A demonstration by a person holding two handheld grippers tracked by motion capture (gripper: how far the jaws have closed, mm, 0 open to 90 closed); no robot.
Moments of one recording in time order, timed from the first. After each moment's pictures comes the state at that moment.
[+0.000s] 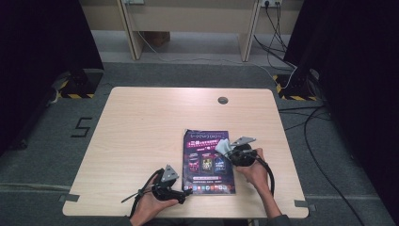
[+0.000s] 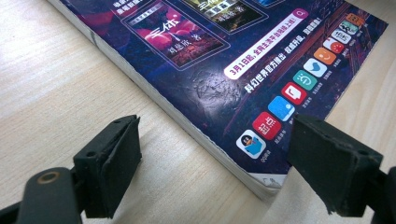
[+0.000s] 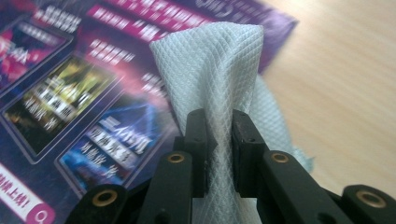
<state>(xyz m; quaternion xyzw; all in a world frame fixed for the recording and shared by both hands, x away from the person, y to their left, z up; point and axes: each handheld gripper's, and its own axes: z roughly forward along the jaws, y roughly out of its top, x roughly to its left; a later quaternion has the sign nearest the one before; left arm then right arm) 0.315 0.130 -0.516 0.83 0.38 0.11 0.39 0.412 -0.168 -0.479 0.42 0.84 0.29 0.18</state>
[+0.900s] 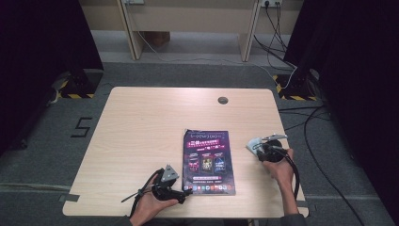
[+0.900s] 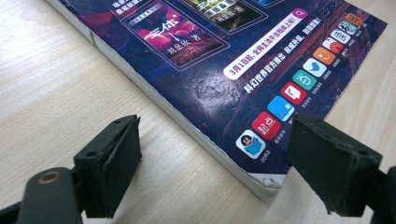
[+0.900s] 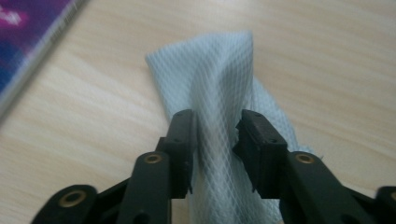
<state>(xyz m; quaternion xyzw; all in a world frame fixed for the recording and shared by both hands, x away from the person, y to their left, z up) 0.316 0.130 -0.516 0.83 0.37 0.10 0.39 0.423 -0.254 -0.481 0.54 0.78 0.25 0.22</state>
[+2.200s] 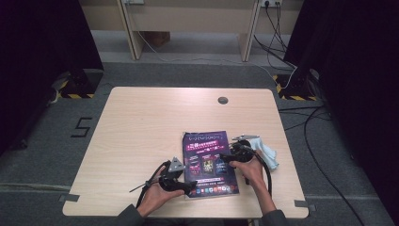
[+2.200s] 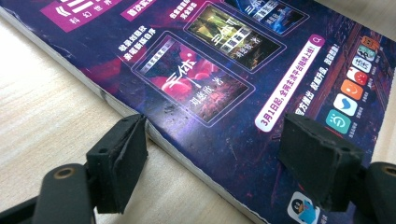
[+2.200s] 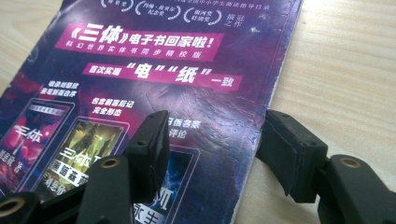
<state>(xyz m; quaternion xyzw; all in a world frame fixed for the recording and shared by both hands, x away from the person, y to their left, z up) 0.342 0.113 -0.514 0.83 0.37 0.09 0.40 0.429 -0.161 -0.501 0.51 0.78 0.35 0.09</state>
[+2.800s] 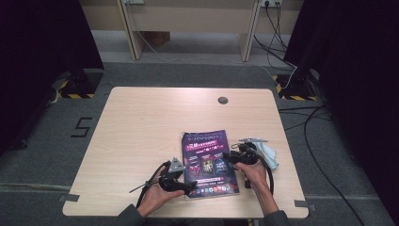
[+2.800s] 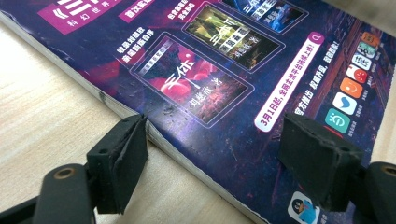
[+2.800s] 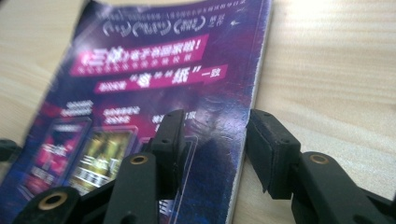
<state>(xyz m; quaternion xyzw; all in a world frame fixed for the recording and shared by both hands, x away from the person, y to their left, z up) 0.341 0.113 -0.514 0.84 0.37 0.09 0.40 0.417 -0.175 -0.499 0.55 0.73 0.40 0.06</state>
